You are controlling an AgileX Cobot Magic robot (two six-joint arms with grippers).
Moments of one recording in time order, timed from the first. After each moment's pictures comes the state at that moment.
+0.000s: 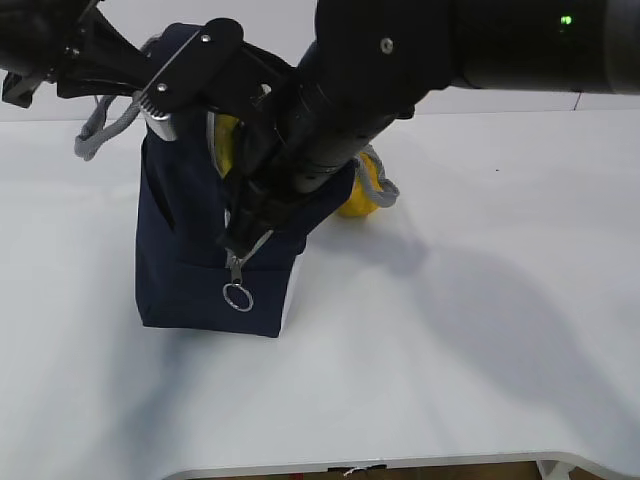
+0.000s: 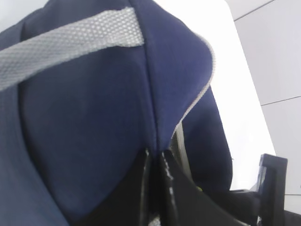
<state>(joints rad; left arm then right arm) -0.14 1.61 -1.29 -1.01 0.86 0.41 0.77 1.82 -1.49 -0.05 0.65 -0.41</state>
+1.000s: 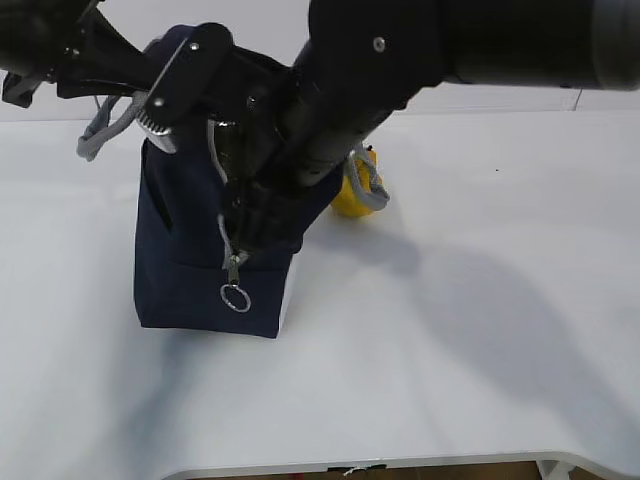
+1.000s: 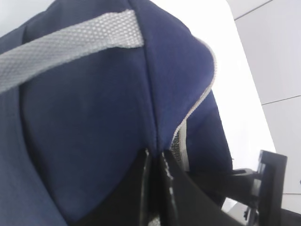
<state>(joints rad) -0.14 1.61 -1.29 -1.01 0.86 0.42 0.77 1.83 -1.52 -0.09 0.66 -0.51</state>
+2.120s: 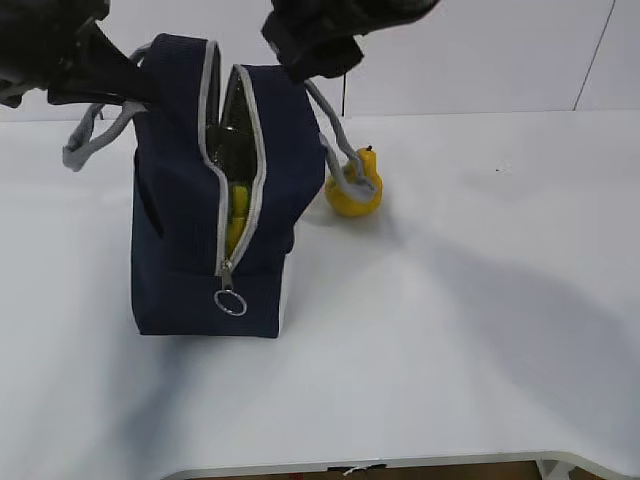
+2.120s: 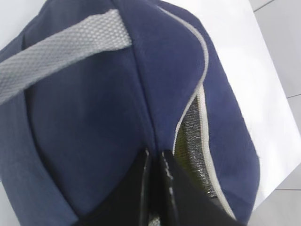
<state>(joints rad) -0.14 1.61 -1.29 -0.93 0.84 0.43 0.77 1.60 -1.66 -0.27 0.94 -0.02</state>
